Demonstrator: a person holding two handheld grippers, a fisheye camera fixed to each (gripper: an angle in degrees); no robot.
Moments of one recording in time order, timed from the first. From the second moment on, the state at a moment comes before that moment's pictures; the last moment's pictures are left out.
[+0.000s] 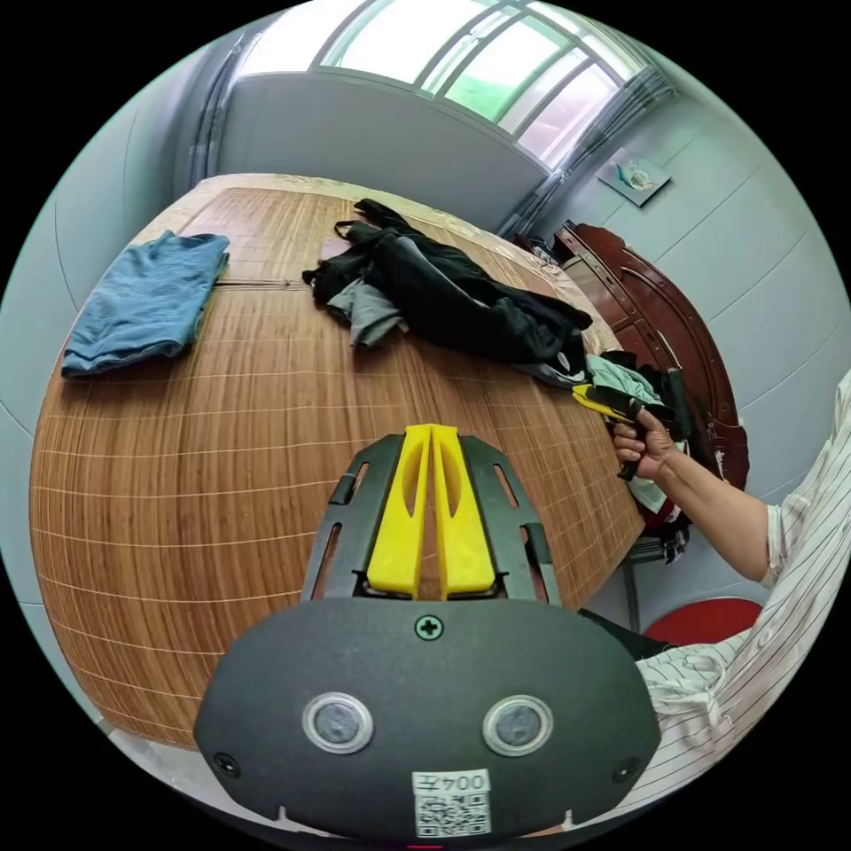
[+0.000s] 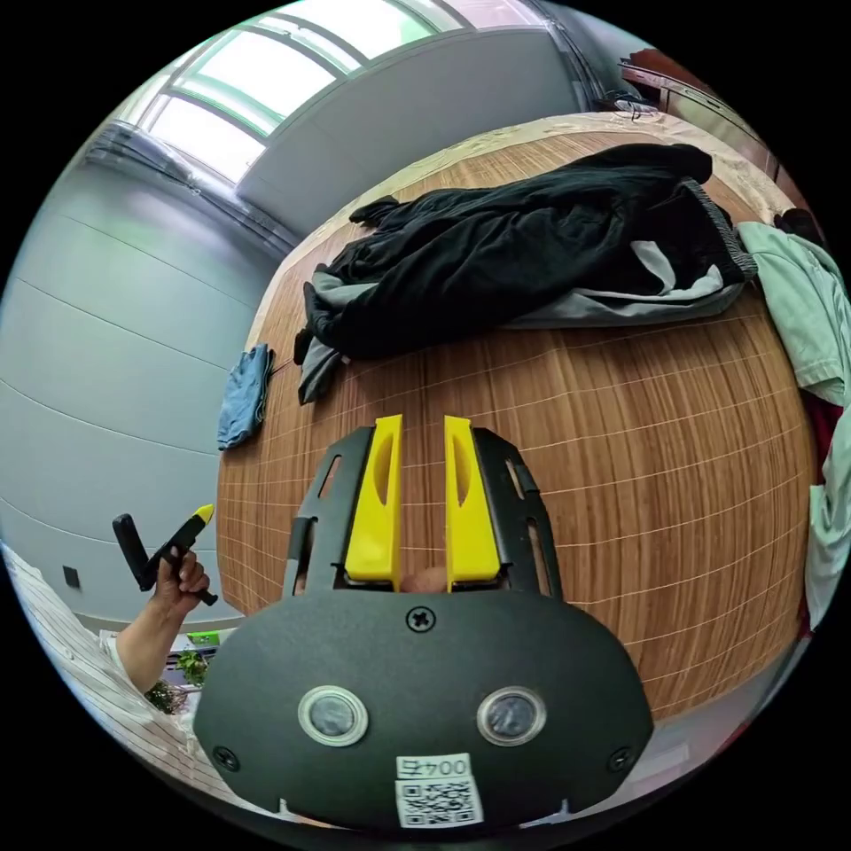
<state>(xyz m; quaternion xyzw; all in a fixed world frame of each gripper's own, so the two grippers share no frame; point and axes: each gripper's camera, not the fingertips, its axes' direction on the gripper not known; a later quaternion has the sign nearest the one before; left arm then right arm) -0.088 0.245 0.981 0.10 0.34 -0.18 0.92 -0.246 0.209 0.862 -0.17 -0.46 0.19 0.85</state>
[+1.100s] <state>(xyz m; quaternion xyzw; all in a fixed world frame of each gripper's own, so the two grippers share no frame) 0.025 0.107 0.816 0.06 0.31 -0.17 0.93 0.152 0.114 0.952 -0.05 -0.39 0.26 0.88</state>
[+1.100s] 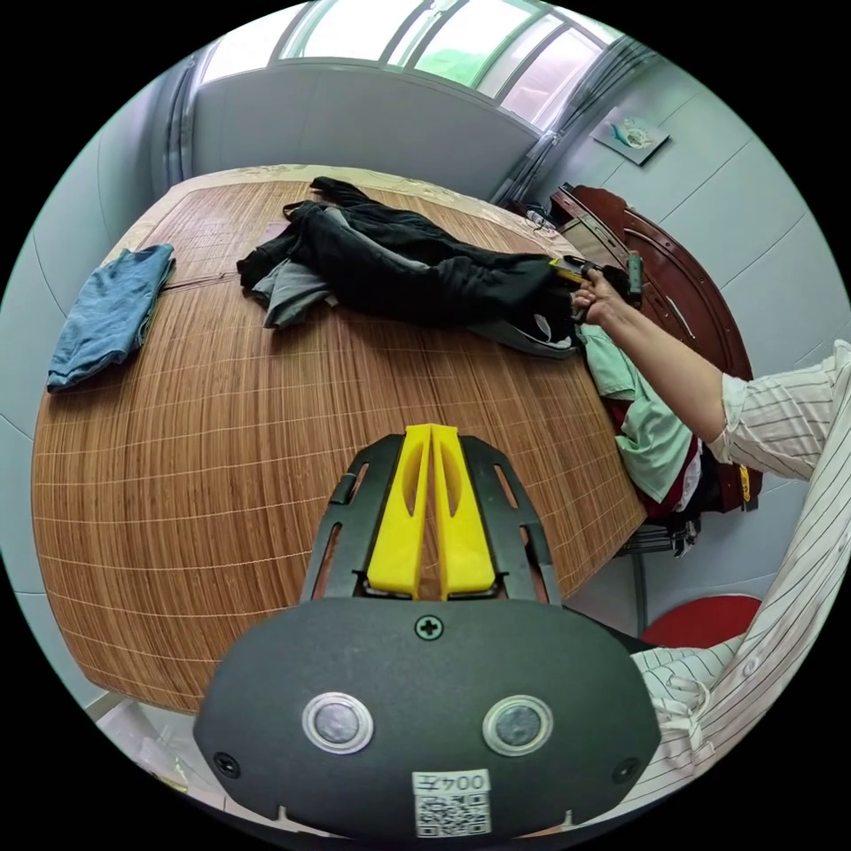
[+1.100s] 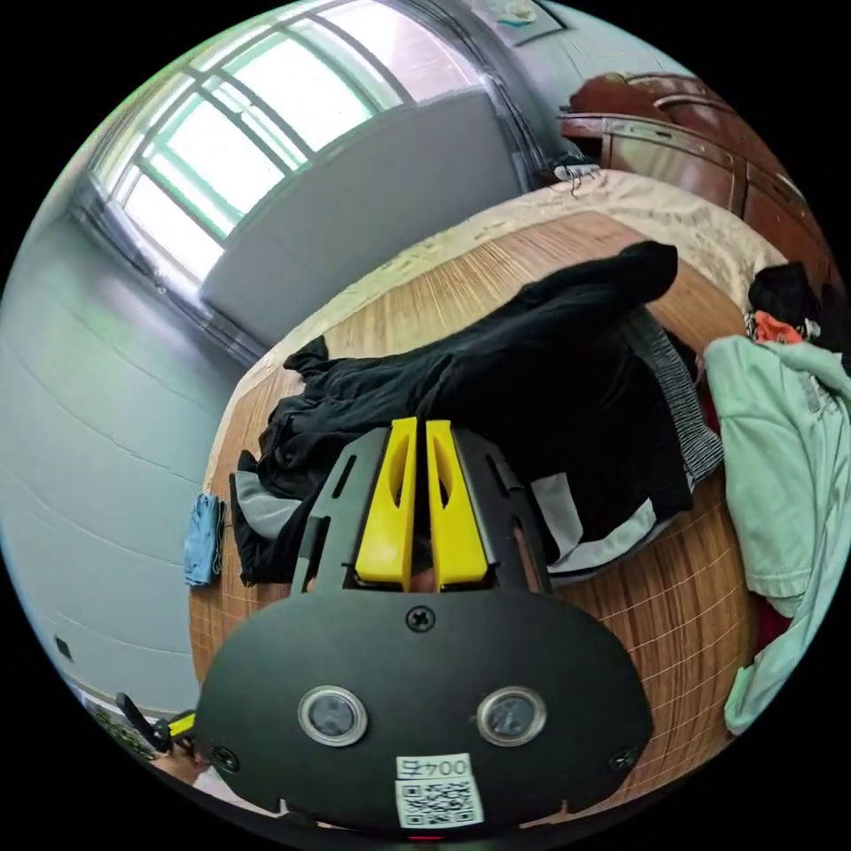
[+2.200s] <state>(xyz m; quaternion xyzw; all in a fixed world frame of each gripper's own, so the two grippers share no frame) 0.148 -0.099 0.739 0.07 0.36 -0.07 0.93 0.259 0.237 0.914 -0.18 -0.34 0.43 0.82</state>
